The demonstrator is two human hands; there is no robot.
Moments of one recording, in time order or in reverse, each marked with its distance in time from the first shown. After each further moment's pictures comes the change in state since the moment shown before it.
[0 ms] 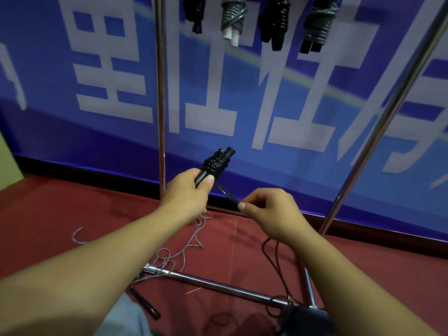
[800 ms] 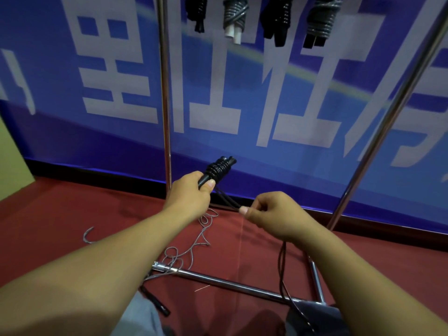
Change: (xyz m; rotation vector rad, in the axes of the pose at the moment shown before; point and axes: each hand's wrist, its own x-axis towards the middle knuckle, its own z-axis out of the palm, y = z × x) left_hand 0.005 -0.011 -0.002 0.216 -0.015 -0.022; right_hand -0.007 -0.005 -0.002 0.005 -0.180 0.094
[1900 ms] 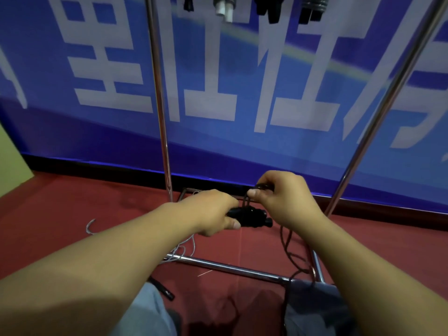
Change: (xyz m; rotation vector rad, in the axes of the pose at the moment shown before) left_hand -0.025 0.024 0.015 0.592 -0.666 0.396; right_hand -0.010 0.005 -0.001 -0.132 0.268 -0.070
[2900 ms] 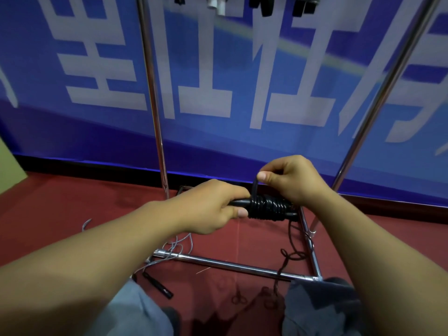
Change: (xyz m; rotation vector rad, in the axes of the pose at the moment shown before) left_hand -0.016 0.007 -0.009 -0.319 0.180 0.304; right_hand 0.029 0.027 -0.021 0.167 -0.076 -0.060
